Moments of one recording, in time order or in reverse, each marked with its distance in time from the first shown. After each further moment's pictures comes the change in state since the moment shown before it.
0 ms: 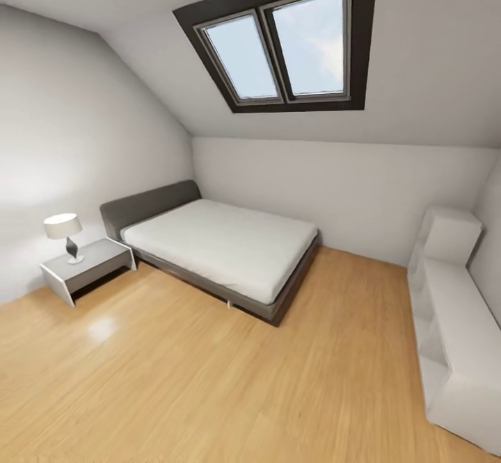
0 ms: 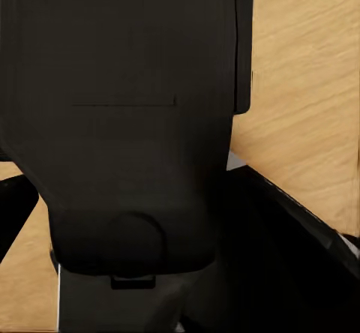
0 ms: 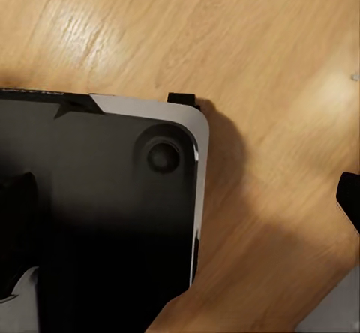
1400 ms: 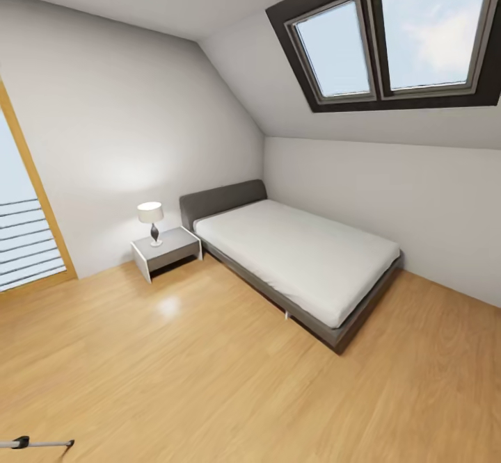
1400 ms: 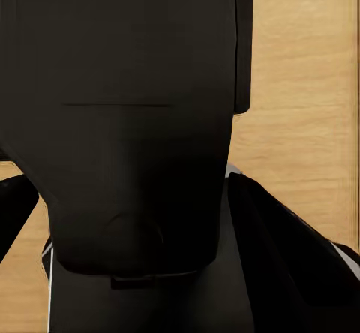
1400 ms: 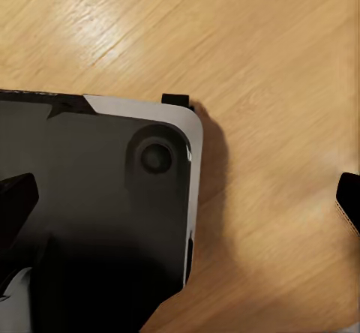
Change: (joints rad) left arm 0.000 -0.005 -0.003 0.000 0.021 -0.029 0.000; right arm 0.000 -0.010 0.005 0.000 -0.003 -0.004 0.001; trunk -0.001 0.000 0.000
